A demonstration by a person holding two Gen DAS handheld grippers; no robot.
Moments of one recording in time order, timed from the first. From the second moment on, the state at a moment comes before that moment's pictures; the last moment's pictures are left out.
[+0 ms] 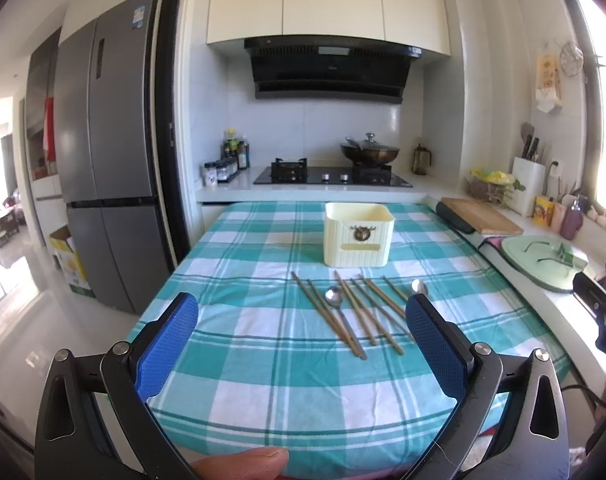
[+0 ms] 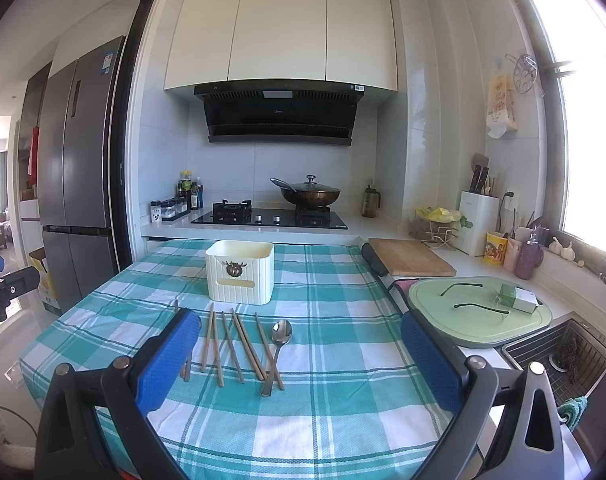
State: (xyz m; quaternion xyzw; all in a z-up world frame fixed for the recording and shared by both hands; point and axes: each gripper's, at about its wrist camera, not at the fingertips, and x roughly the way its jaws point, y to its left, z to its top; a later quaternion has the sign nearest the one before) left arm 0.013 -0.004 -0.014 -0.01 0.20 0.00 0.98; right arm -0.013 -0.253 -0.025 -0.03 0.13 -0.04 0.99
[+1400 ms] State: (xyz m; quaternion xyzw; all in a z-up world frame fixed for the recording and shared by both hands) left arm 0.110 -0.004 -0.058 -0.01 0.28 0.02 0.96; right arm 0.058 -0.267 -0.065 -0.03 0.20 -0.06 0.98
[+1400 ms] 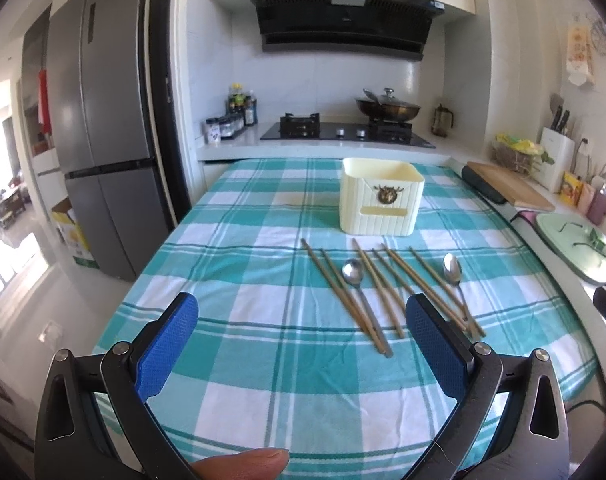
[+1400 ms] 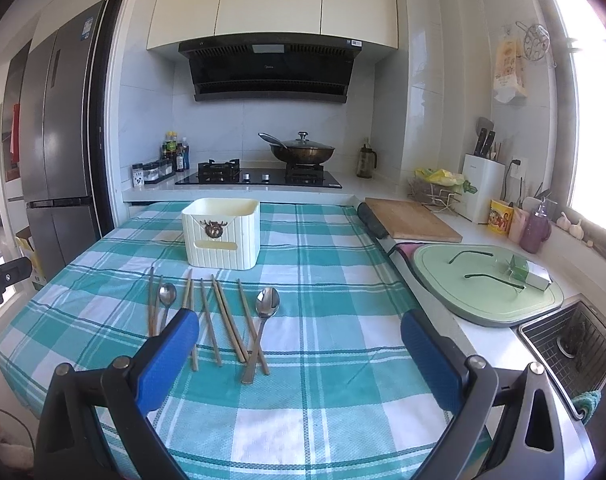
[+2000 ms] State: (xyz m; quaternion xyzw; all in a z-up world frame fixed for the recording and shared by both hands) left arm 0.275 0.004 -0.174 -0.06 0.40 0.08 0.91; right arm 0.129 -0.296 -0.124 -0.01 0.28 -0.08 0.96
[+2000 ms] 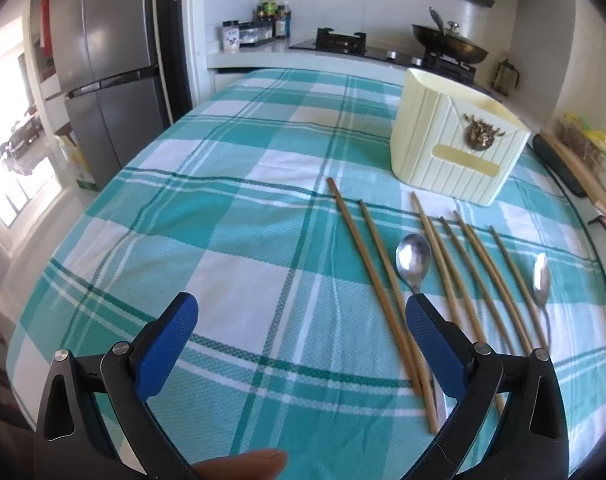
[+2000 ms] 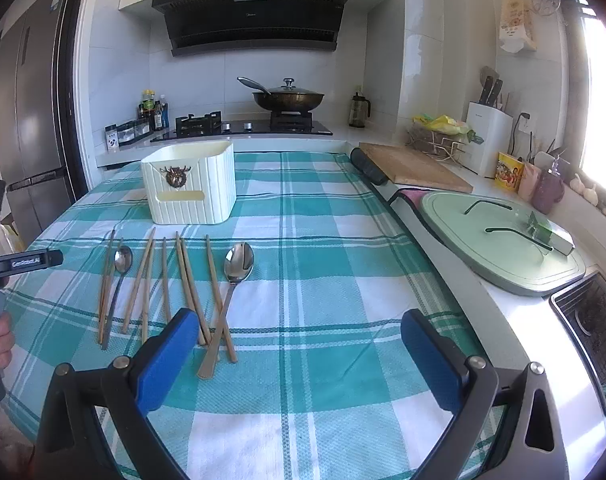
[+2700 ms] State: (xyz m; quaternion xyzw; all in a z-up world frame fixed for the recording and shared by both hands) left arm 0.339 -0.005 -0.228 -0.04 0.46 0.10 0.88; right arm 0.173 -0.301 -0.141 -0.02 0.32 -0.07 0.94
